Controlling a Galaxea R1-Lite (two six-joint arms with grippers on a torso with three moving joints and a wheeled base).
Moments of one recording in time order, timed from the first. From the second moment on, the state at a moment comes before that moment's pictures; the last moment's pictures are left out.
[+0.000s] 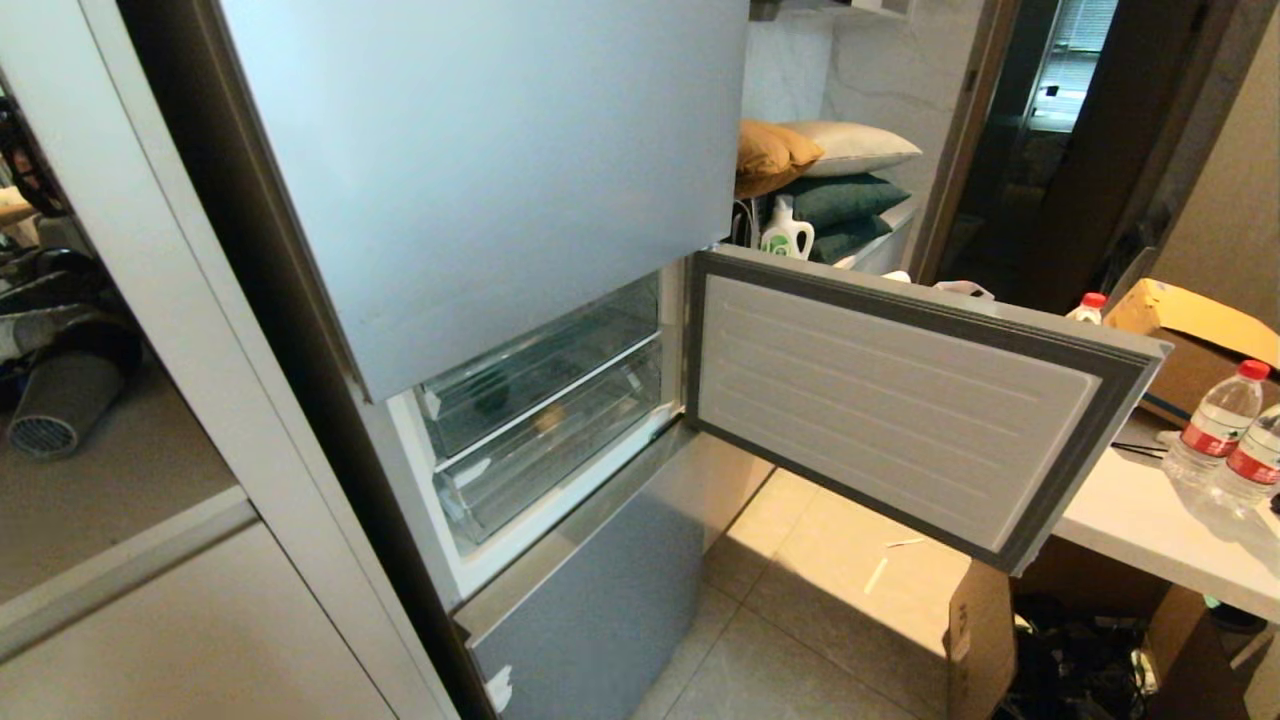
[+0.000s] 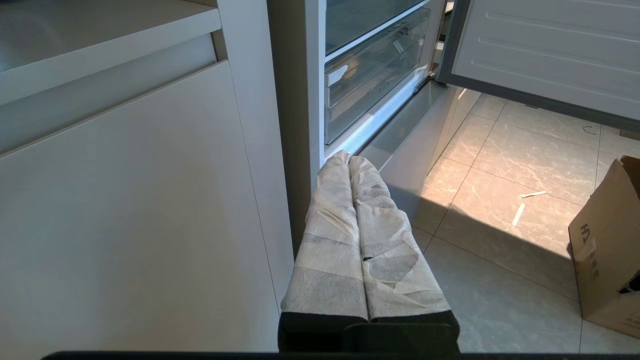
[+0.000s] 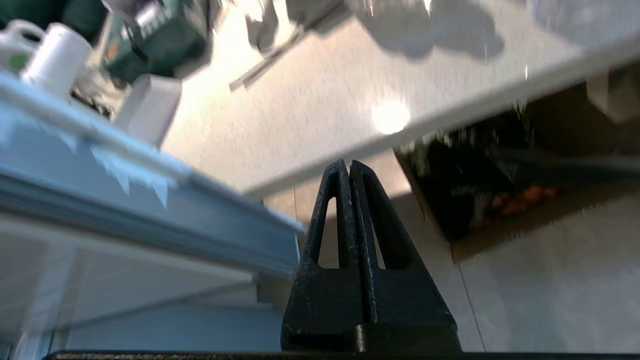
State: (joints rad) left arm 0.00 0.00 0.00 -0.03 0.00 0.00; right arm -0.79 1.84 -0.44 -1.09 0.17 0.49
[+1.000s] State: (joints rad) left arm 0.00 0.00 0.00 -0.03 0.00 0.00; right arm -0.60 2.12 -0.85 -1.09 0.28 0.38
